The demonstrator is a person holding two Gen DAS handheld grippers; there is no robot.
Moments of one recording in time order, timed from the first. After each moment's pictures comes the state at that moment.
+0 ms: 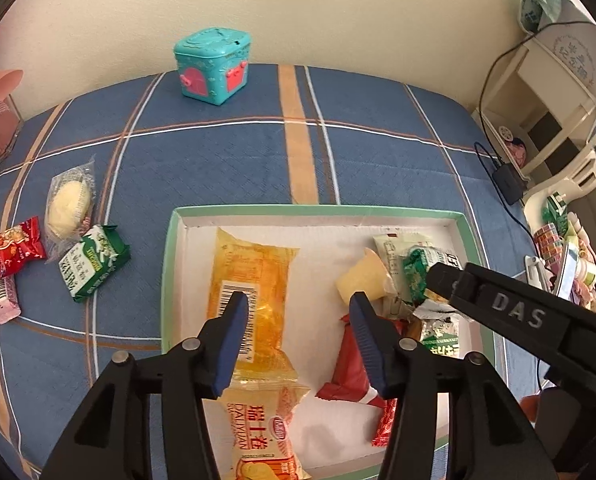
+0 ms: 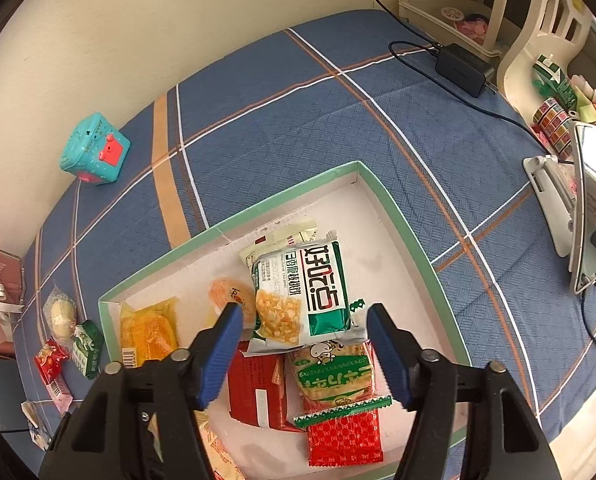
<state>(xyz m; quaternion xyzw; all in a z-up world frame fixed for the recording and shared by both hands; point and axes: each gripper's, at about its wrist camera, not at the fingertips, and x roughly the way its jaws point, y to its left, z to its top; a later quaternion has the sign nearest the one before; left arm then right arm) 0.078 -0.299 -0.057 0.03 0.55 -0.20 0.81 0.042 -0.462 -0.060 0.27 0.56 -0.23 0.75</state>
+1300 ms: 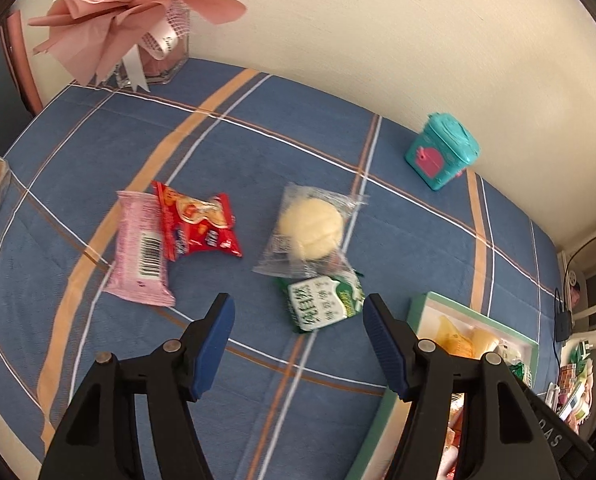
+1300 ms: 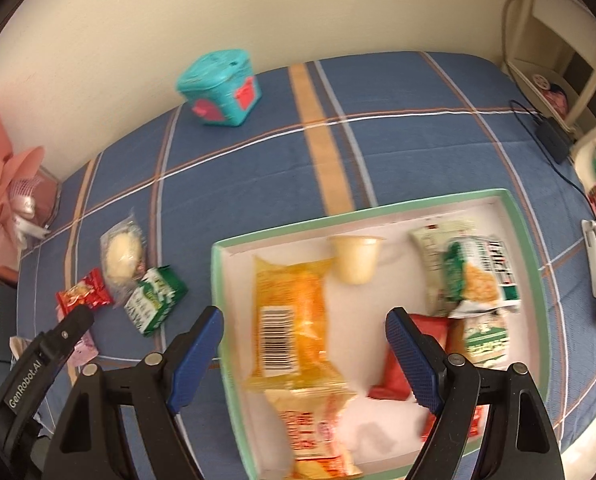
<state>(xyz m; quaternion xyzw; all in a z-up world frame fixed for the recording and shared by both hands) 0.128 -0.095 -0.049 -0.12 0.53 -0.02 0.84 0.093 -0.324 -0.038 0.18 0.56 -0.14 0.79</state>
